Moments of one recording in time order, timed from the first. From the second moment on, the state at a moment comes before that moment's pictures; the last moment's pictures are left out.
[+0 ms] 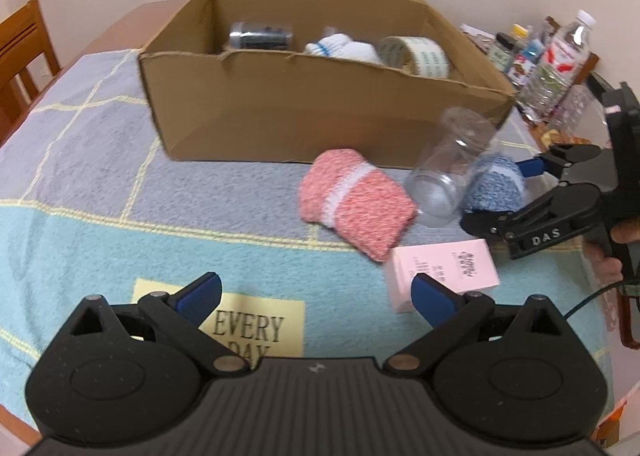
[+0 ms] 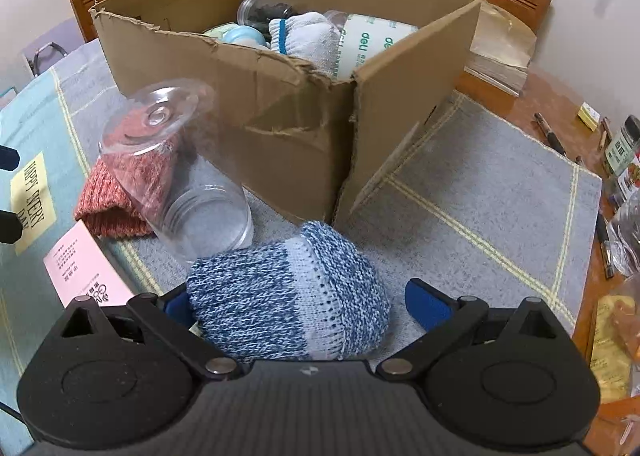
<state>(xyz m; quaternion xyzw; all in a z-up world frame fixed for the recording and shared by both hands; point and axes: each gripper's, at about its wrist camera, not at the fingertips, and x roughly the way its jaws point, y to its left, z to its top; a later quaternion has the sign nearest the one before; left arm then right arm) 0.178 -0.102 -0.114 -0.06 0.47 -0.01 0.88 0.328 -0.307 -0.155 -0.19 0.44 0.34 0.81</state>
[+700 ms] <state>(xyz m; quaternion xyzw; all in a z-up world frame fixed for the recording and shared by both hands) 0.193 -0.193 -0.137 -0.05 0.45 0.01 0.89 0.327 -0.339 -0.157 -0.21 0.41 0.40 0.79</state>
